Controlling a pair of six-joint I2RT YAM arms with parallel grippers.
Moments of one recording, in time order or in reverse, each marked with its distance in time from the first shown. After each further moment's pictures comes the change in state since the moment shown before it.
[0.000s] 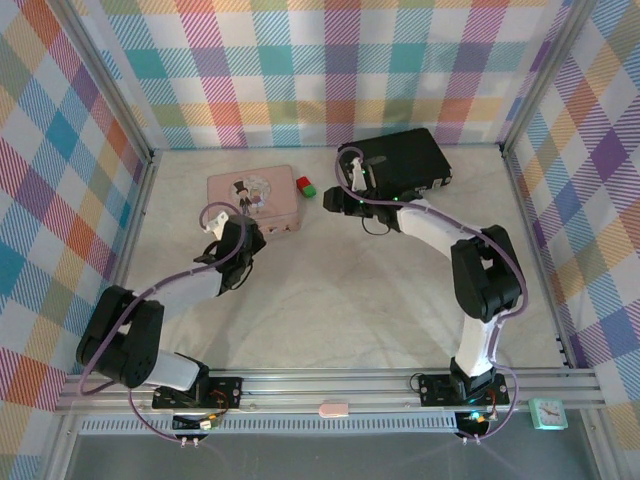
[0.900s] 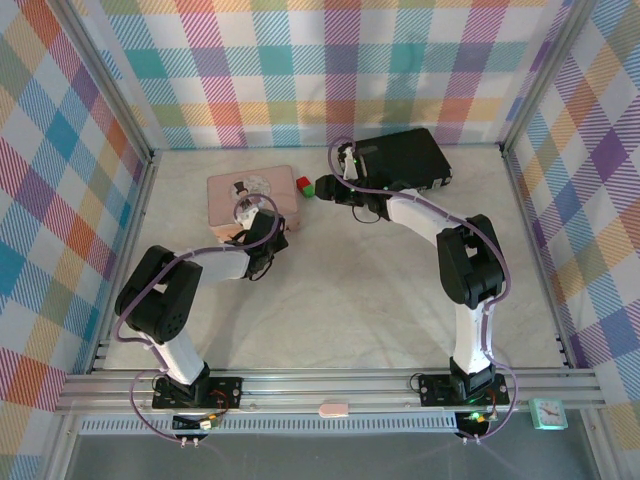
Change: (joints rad) left arm -0.071 0.321 0.183 0.028 0.000 0.076; right arm 0.001 0.156 0.189 0.021 -0.032 0.048
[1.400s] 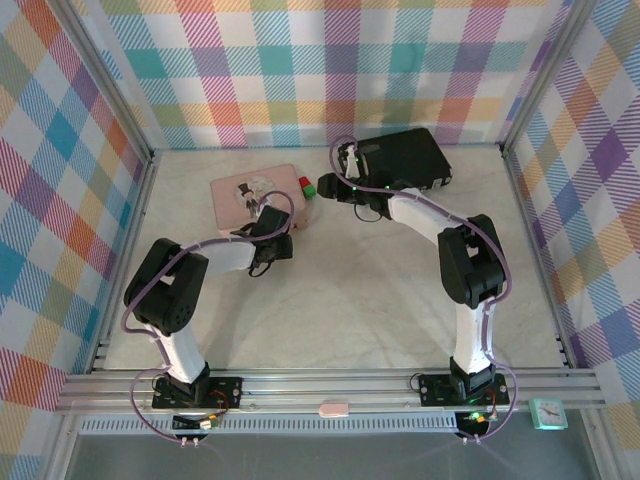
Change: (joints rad) left arm -0.018 0.060 0.106 -0.198 0.150 0.386; right arm -0.003 0.000 0.005 -0.005 0.026 -0.008
